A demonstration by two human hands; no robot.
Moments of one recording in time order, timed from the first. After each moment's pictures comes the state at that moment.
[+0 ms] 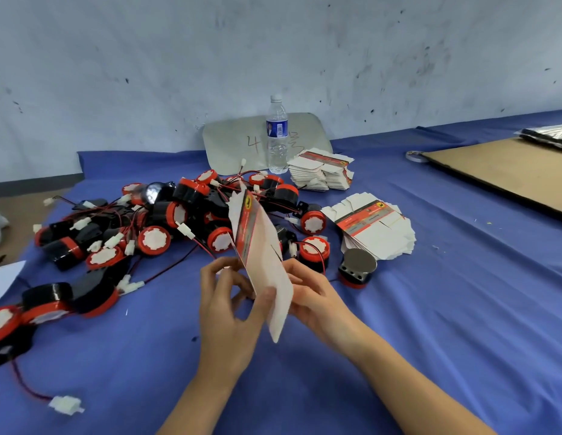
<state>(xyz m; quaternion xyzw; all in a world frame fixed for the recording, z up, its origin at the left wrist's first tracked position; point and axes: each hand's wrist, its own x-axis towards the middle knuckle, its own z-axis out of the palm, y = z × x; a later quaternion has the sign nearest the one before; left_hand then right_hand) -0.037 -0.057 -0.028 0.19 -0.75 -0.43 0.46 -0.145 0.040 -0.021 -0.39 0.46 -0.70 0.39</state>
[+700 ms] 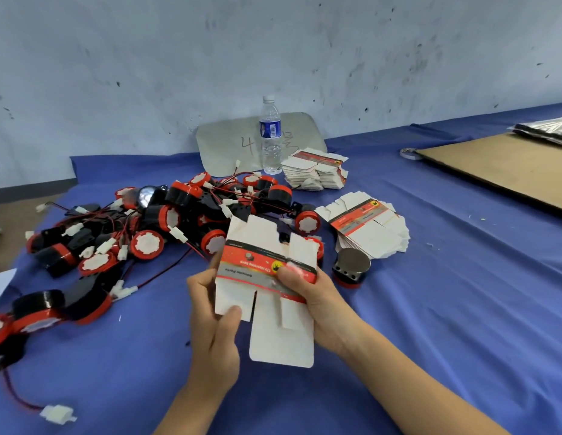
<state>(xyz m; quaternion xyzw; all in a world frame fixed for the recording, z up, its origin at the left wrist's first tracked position) -0.029 -0.051 -0.030 0.09 -0.68 -0.55 0.46 -0.151 0.036 -0.023 -0.20 0.40 -0.77 0.46</state>
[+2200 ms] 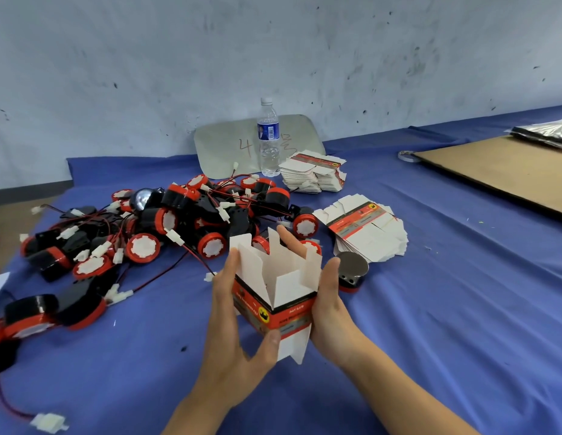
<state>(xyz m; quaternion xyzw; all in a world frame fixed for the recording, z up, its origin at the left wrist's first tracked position) -0.031 -0.044 -0.028 0.03 -0.79 -0.45 0.41 -0.137 0.051 -0.006 -0.39 0.51 -0.71 0.29</state>
